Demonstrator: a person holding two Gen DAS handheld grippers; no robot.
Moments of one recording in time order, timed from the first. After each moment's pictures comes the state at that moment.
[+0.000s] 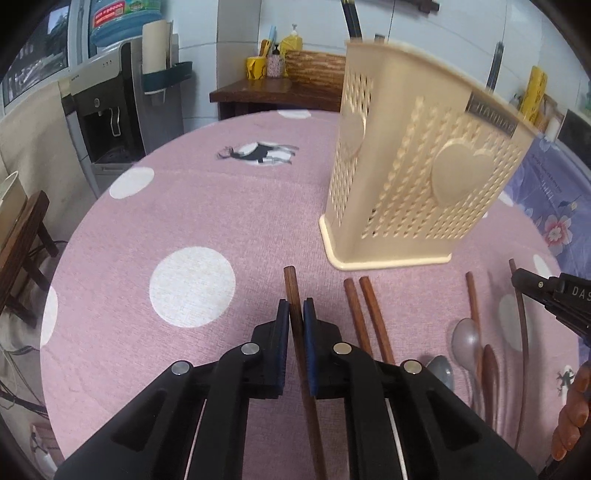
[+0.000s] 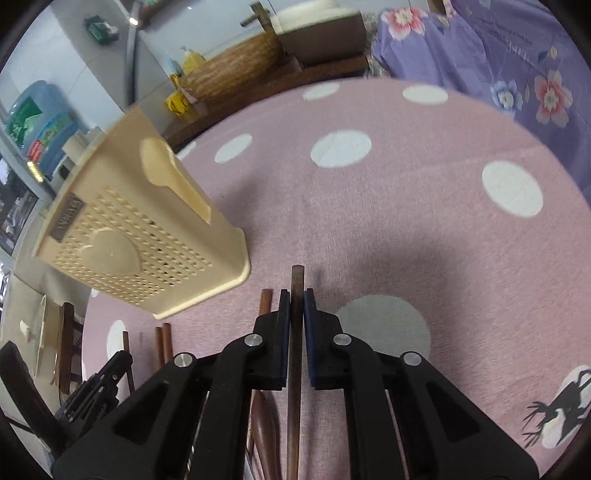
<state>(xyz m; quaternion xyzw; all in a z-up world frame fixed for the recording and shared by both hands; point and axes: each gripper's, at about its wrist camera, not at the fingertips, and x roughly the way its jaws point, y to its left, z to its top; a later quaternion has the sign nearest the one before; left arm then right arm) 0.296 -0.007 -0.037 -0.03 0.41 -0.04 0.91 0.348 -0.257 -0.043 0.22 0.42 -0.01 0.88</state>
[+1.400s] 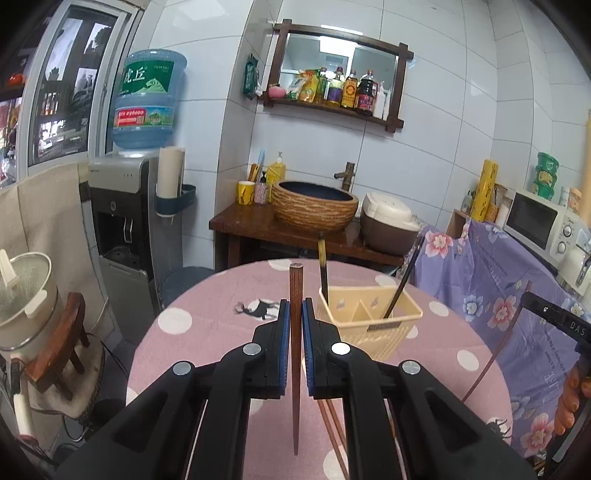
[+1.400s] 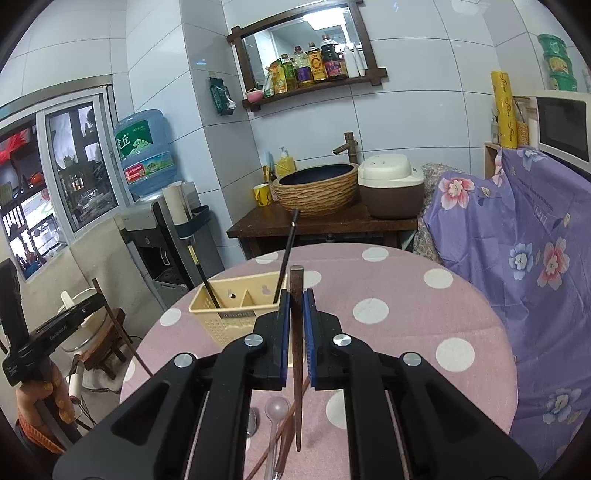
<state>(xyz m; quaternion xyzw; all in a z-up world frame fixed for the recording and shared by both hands) 0.229 0.036 0.132 -0.06 0.22 -0.08 0.97 0.247 -0.269 0.144 0.11 0.23 0.08 0.96</state>
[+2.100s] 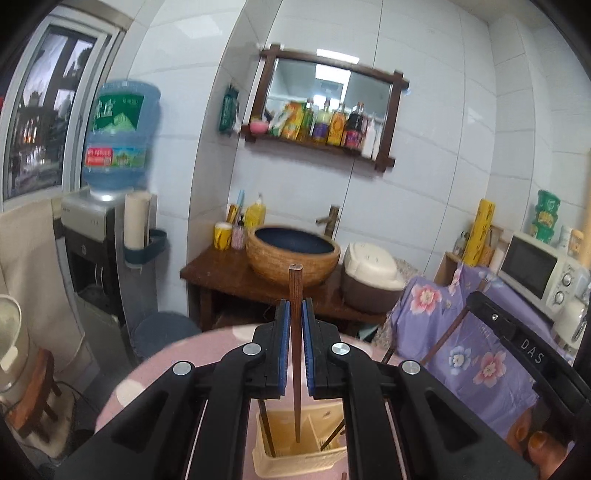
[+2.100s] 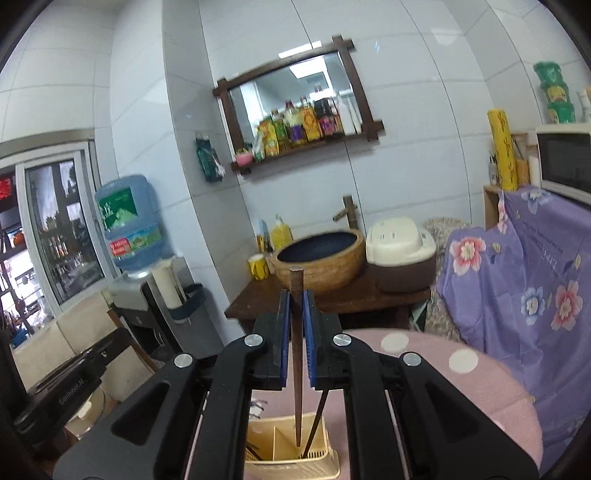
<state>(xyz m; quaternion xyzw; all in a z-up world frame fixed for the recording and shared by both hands) 0.317 -0.027 0.194 -0.09 0.18 -0.09 0.98 0.355 -0.229 0.225 0.14 0.14 0.04 0.98</state>
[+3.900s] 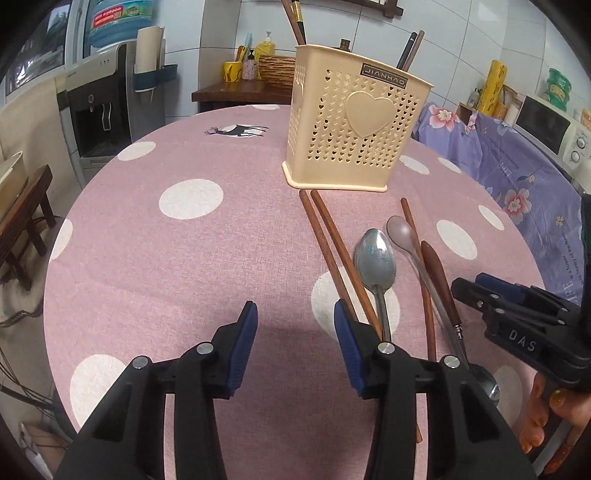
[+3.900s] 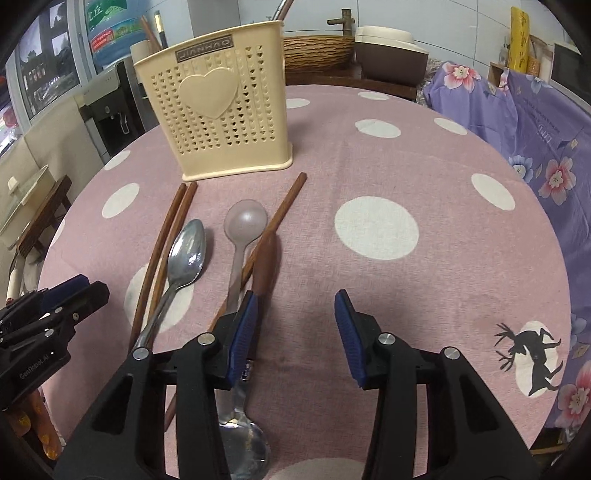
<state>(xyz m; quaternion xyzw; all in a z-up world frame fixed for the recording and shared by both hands) 0.195 -0.006 -0.049 -0.03 0.41 -0.10 0.91 0.238 -0.201 -0.060 0.03 0.43 0.04 0.90</state>
